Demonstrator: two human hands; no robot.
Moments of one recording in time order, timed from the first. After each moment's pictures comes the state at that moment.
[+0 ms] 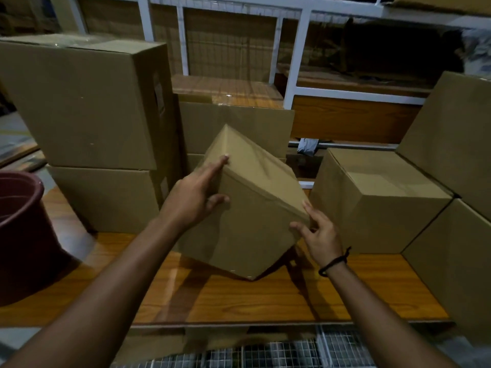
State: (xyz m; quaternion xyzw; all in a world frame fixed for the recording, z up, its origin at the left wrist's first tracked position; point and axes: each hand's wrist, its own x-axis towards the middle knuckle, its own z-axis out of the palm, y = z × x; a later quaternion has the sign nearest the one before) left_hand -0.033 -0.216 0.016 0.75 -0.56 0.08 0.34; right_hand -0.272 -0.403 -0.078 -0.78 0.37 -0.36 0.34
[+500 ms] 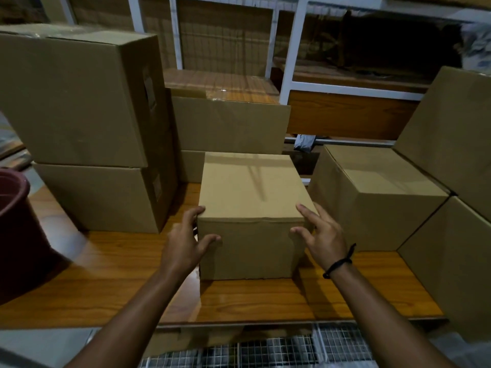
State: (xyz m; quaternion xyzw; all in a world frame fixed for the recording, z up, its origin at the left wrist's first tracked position) left_hand -0.063 -0.203 -0.086 0.79 -0.38 -0.07 0.48; right_hand -0.286 -0.413 -0.078 -0.85 0.37 -0.33 0.20
